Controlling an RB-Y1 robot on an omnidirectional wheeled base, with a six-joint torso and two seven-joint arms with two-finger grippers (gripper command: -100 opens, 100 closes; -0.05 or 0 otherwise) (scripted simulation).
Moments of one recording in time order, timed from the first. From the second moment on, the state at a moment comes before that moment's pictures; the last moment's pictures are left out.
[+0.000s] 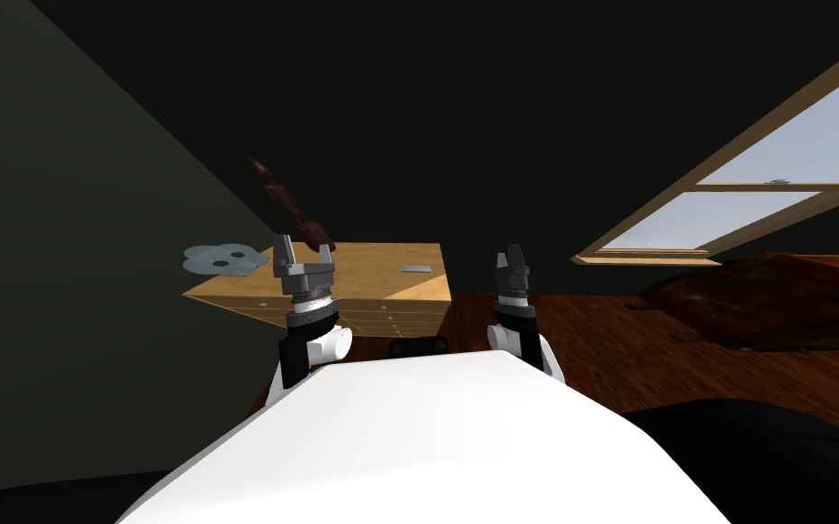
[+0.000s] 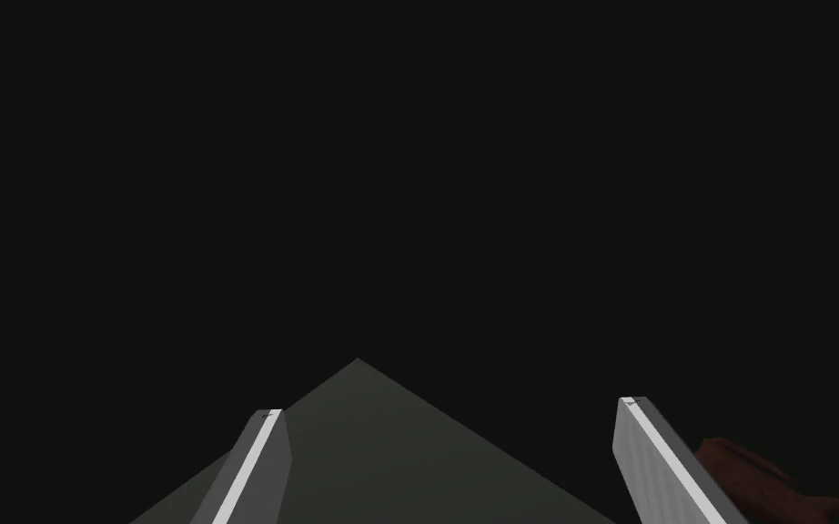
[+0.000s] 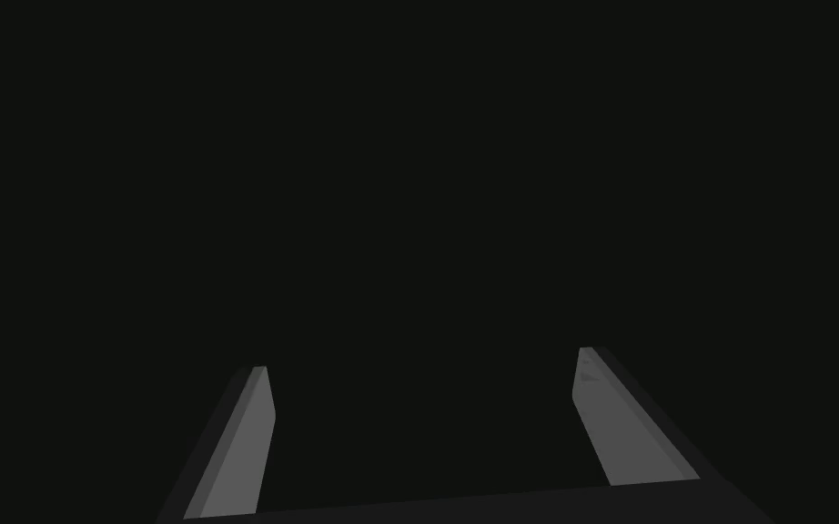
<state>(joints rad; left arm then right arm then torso) 0.47 0.04 -0.03 -2.37 0.07 -0.46 -0.01 0.55 -0.04 -0.07 -2.27 0.05 -0.48 0.13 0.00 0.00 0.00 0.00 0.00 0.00</state>
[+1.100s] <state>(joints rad) 0.47 0.04 -0.03 -2.37 0.07 -0.46 -0.01 0.52 -0.31 -0.06 -2.29 0.08 -0.51 0.13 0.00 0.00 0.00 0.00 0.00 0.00</state>
